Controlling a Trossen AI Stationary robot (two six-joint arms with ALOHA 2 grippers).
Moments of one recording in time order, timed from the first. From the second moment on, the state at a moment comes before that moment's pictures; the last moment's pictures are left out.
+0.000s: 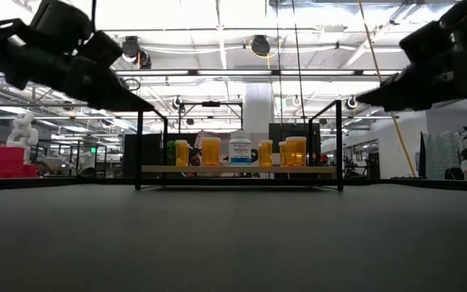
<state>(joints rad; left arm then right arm) 0.24 0.94 0.24 0.40 0.11 0.19 0.03 0.55 0.02 0.41 0.12 -0.11</state>
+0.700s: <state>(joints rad) 0.22 0.52 0.03 0.40 0.13 0.04 0.02 0.37 0.02 0.30 0.10 -0.14</state>
